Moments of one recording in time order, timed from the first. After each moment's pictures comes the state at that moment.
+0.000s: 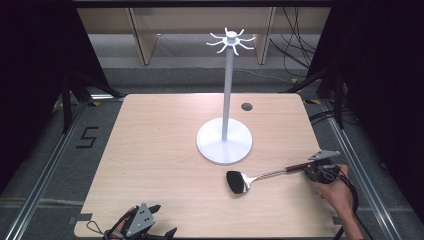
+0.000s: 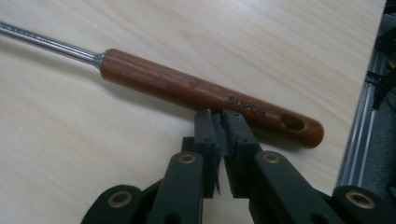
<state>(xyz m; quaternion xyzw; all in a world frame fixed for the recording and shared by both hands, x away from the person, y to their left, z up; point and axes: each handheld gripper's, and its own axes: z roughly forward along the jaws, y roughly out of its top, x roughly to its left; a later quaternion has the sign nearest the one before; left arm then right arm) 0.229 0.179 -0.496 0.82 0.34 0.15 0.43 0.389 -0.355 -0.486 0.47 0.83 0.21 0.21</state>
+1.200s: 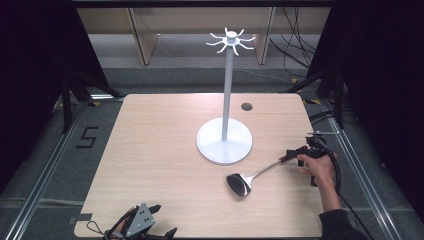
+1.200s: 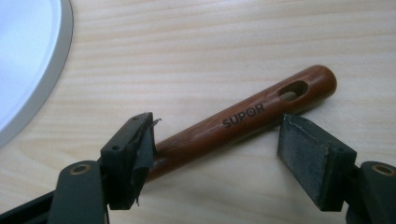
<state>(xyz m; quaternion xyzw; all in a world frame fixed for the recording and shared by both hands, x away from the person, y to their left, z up) 0.231 0.182 -0.493 0.84 0.32 0.15 0.41 0.455 -0.341 -0.483 0.70 0.65 0.29 0.06</state>
